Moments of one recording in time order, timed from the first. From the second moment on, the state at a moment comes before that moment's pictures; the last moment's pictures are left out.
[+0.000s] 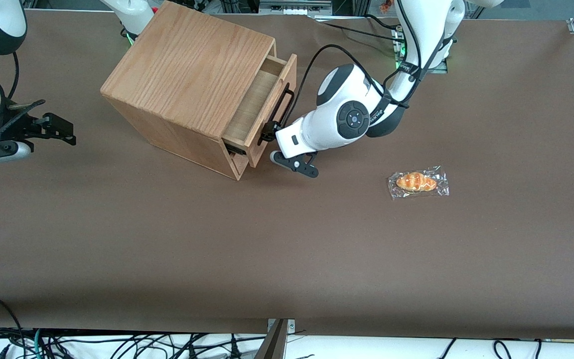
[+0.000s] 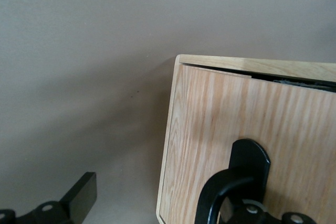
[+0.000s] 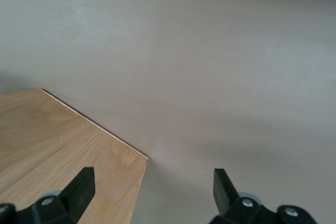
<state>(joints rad) -0.58 0.56 -0.10 -1.50 -0.54 2.05 -0.14</state>
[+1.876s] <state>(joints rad) -0.50 0.56 -0.11 -1.50 -0.54 1.98 -0.13</state>
